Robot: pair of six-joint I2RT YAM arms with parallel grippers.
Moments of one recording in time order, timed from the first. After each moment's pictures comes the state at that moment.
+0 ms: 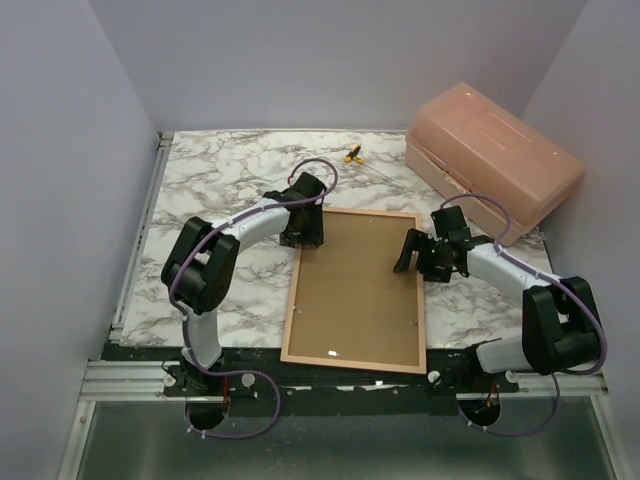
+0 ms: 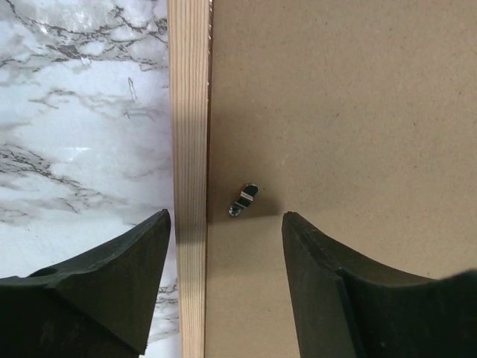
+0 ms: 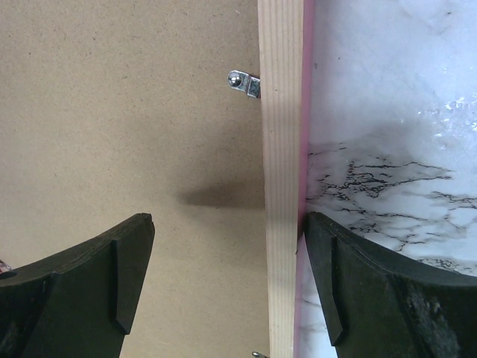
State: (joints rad) left arm -0.56 1.87 1.30 -0.56 -0.08 -0.57; right arm 0.25 1.39 0.70 -0.38 -0.18 0.51
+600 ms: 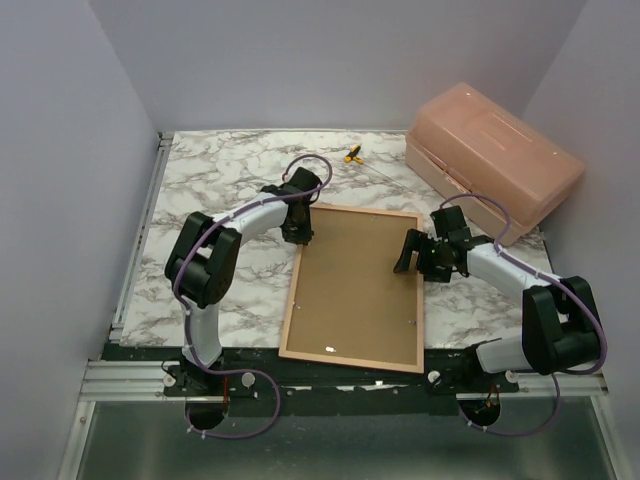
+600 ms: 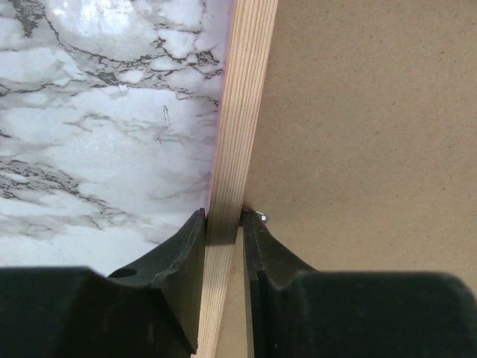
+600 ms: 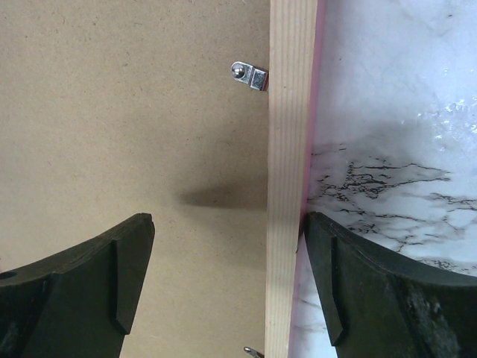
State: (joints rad) left arm -0.52 1.94 1.37 -0.60 -0.09 -0.58; right arm 0.25 1.39 0.70 -0.39 -0.18 0.50
